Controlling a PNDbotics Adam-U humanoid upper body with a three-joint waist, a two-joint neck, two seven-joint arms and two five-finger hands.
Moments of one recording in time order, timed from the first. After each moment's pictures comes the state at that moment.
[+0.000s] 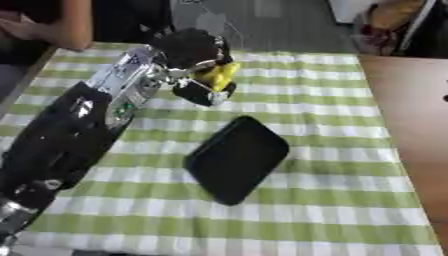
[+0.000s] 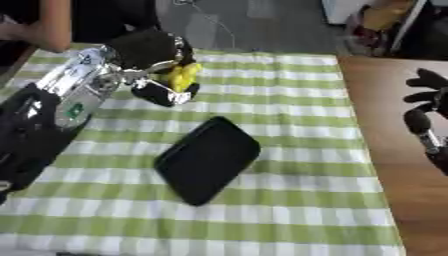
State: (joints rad) left arm -0.72 0.59 -0.37 -1.47 -0.92 -0.27 -0.30; right arm -0.33 -0.30 -0.11 -1.64 0.44 -0.28 0.16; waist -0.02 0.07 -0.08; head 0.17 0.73
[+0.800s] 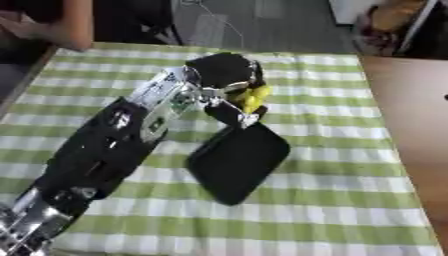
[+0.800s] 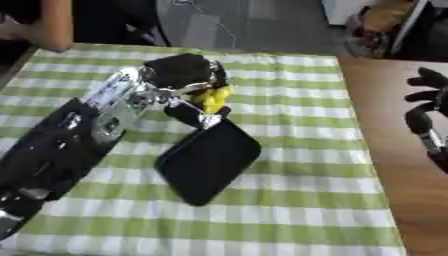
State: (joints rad) left arm -0.73 0.46 -0.42 -1.42 -0.87 -0.31 -0.32; right arm -0.34 -0.30 -0.11 -1.64 0.44 -0.28 0.16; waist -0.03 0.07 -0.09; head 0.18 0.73
